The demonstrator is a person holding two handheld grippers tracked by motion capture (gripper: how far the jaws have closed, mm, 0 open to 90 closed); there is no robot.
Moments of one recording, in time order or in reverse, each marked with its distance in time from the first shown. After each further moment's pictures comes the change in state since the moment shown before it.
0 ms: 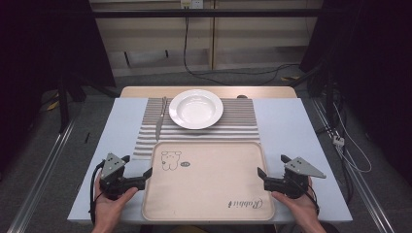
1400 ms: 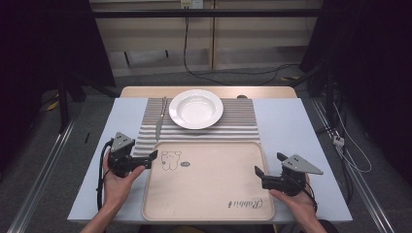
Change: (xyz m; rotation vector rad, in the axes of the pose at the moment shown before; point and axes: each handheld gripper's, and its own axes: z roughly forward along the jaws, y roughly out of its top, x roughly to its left) left arm 0.014 0.046 0.041 0.054 0.005 -0.011; right arm 0.000 0.004 0.008 -0.004 0.044 -0.013
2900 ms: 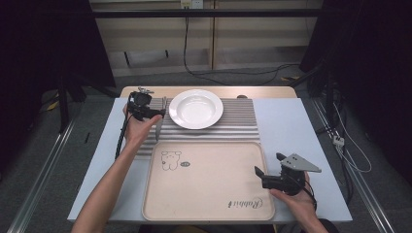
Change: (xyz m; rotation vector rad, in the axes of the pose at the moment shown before) left arm 0.066 0.091 0.144 0.231 0.141 0.019; right arm -0.004 -0.002 0.004 0.035 0.010 -0.013
